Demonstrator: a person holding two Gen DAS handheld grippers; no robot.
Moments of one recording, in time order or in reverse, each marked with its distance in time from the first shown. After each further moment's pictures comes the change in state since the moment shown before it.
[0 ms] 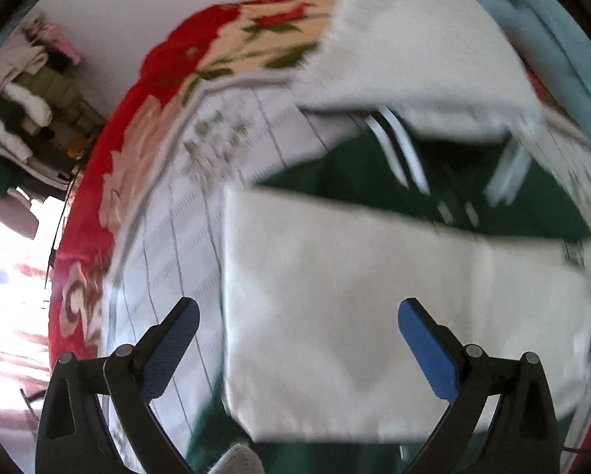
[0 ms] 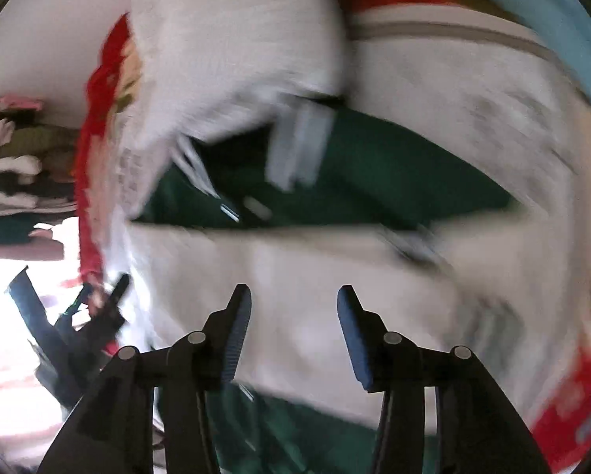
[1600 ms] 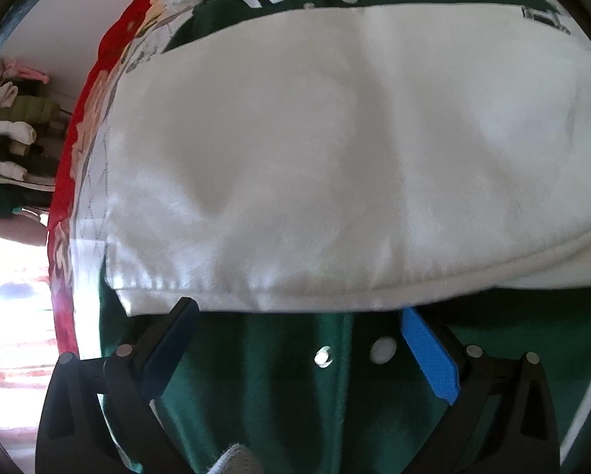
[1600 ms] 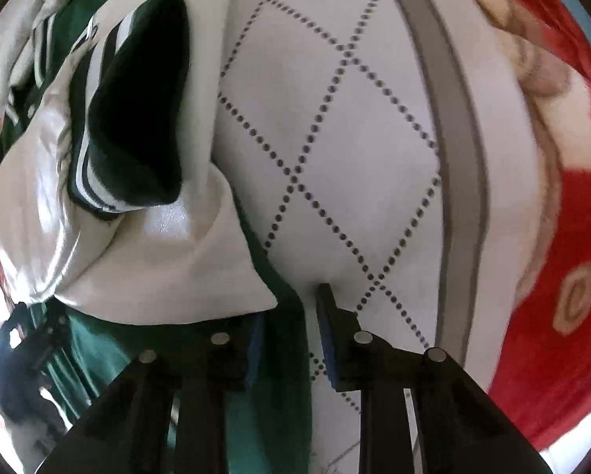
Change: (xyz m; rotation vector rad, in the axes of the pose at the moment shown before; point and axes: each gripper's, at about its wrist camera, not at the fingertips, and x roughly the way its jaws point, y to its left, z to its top) left arm 0.049 -0.111 -0.115 0.179 0.161 0.112; right arm 0.050 -0.261 -0.103 0.131 0.078 -0.179
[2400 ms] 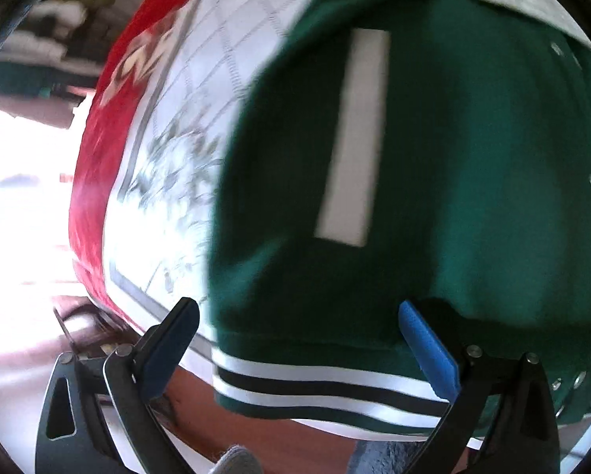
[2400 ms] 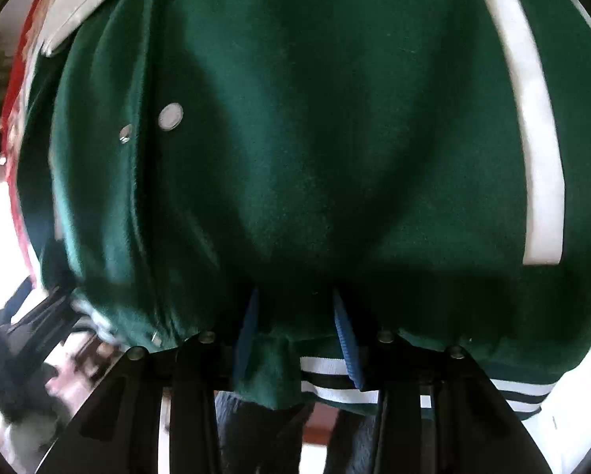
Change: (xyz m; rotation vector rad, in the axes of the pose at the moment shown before) left arm 0.023 0.180 -0.236 -0.196 0.180 0.027; right arm 0.053 0.155 -0.230 -0.118 0.240 0.107
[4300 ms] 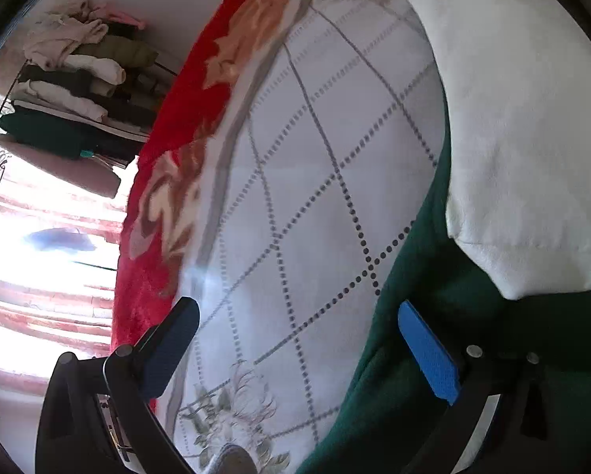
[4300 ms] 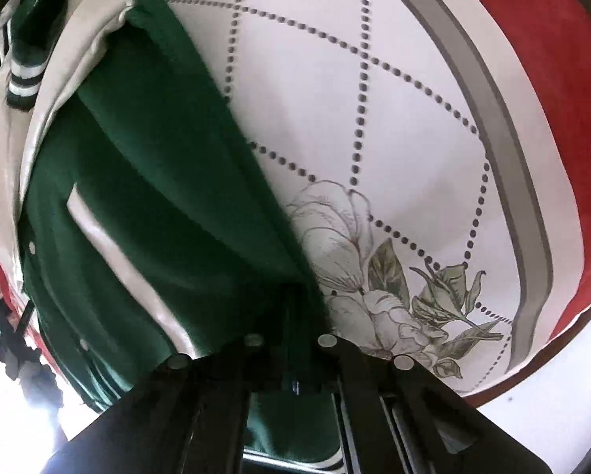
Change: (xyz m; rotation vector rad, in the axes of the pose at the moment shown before) left arm 0.019 0.022 0.187 -0.030 -0.227 0.222; right arm -0.083 -0.200 0.065 0.399 -0.115 0.002
